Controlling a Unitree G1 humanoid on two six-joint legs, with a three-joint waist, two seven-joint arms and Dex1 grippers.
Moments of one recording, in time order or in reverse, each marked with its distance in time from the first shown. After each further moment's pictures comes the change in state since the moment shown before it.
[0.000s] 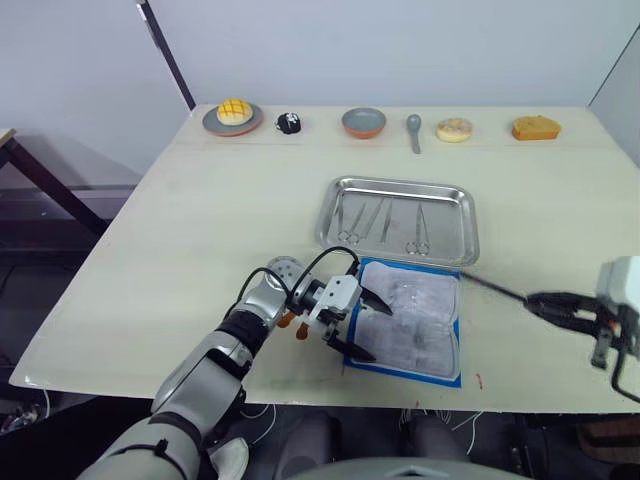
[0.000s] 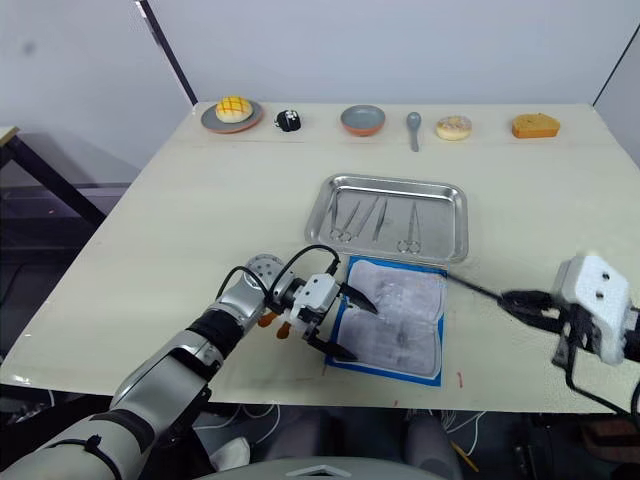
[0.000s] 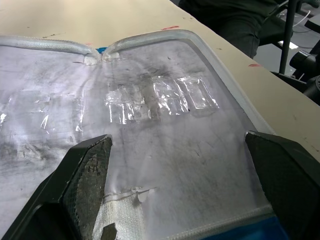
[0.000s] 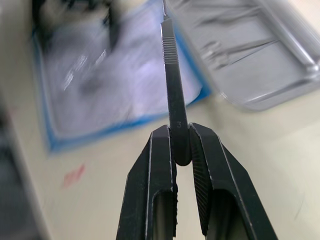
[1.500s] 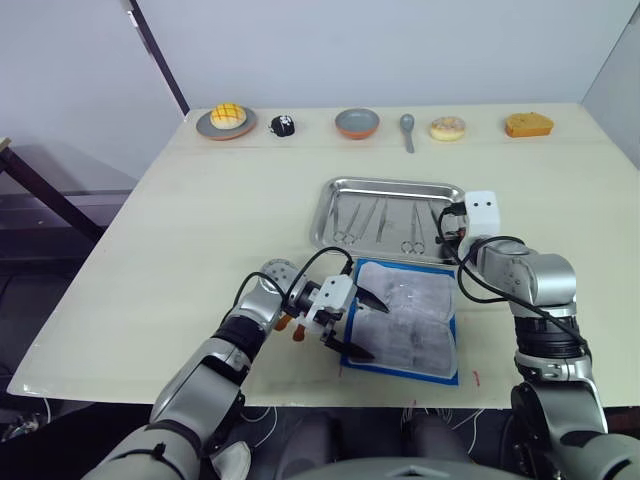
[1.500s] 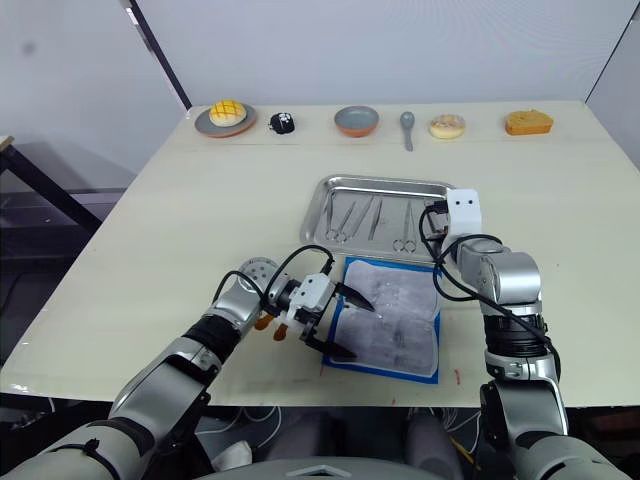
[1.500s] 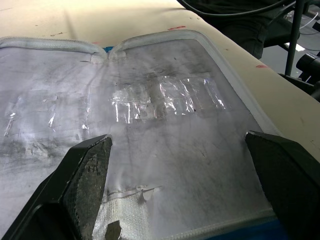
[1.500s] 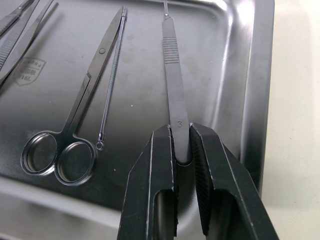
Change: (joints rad) left arm 0.041 -0.004 0.078 -0.028 0.039 0.017 -0.003; right arm -0.787 0.656 0.492 0.609 -0.316 0.458 -0.974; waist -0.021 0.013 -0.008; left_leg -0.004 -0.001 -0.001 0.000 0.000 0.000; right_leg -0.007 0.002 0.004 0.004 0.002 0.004
